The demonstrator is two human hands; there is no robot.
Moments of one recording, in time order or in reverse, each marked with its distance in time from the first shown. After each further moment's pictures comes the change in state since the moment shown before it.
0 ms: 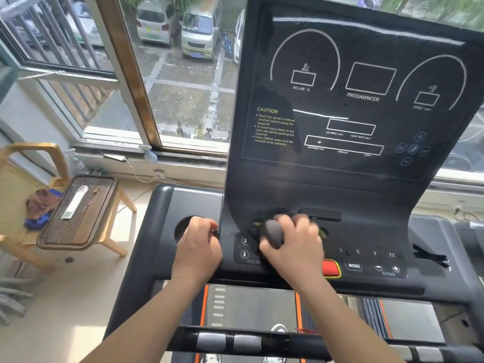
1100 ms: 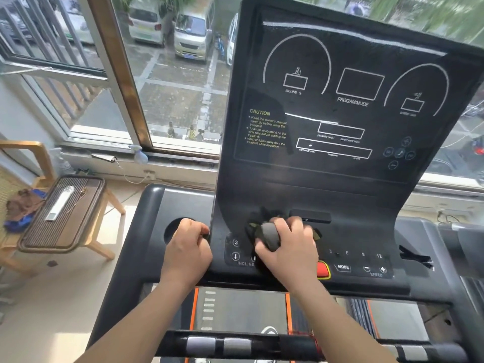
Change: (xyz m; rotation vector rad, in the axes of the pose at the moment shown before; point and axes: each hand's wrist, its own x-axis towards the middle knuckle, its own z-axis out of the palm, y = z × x) left_hand 0.001 0.000 -0.002 0.001 0.006 -0.001; right_hand -0.002 0.010 -0.001 0.040 0.020 -0.022
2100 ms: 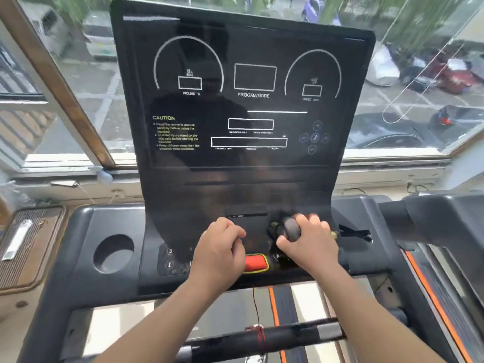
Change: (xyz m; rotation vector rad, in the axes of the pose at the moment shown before) left_hand -0.033 0.150 0.105 -0.050 -0.055 0.527; right_hand 0.013 0.170 -0.070 -0.073 -0.137 0.277
